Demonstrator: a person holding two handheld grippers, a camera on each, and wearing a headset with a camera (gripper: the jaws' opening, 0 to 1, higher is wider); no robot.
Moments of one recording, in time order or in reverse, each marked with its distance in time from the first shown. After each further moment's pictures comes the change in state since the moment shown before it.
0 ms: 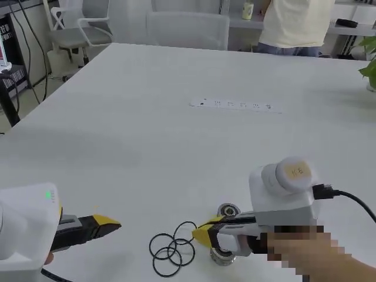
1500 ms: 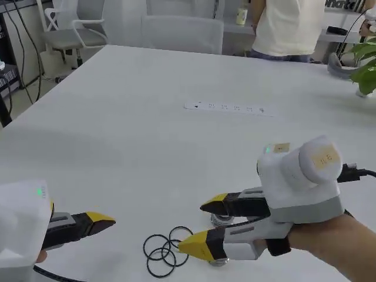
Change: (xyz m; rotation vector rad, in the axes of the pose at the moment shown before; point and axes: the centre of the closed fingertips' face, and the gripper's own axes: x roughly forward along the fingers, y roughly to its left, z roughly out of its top) left arm -0.002 0.001 0.007 -0.007 -0.042 0.010; right arm -0.039 0.051 0.028 -0.320 -0.009 0.111
